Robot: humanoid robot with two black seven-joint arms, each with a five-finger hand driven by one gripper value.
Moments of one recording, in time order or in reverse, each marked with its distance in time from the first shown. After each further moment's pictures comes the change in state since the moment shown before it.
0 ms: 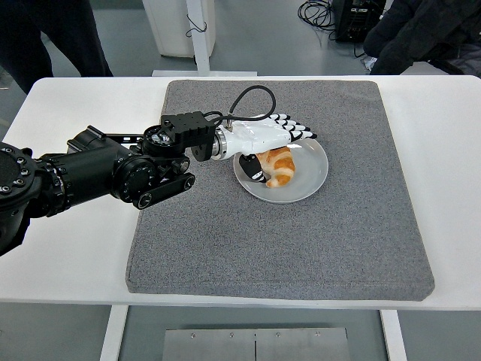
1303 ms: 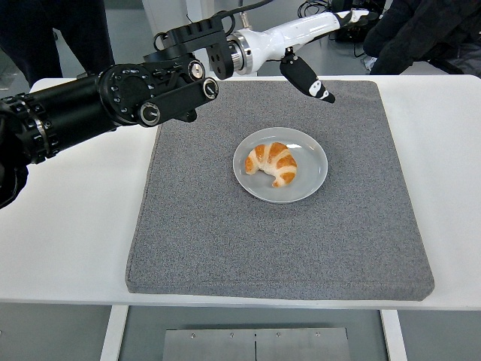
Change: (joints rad) left arm -0.213 0.052 -0.231 -0.021 -0.595 -0.208 -0.054; right arm 0.000 0.000 0.000 0.000 0.000 0.000 0.000
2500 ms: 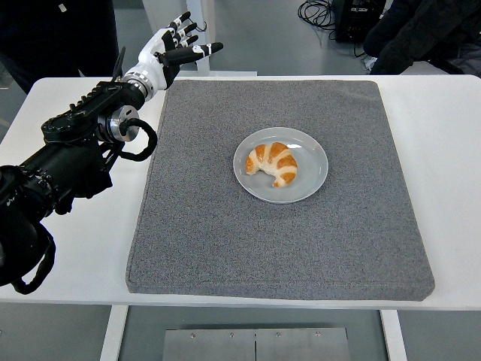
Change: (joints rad) left arm 0.360 -0.052 -0.439 0.462 -0.642 -0.179 0.170; right arm 0.012 0.000 0.010 -0.003 0.000 -0.005 0.000
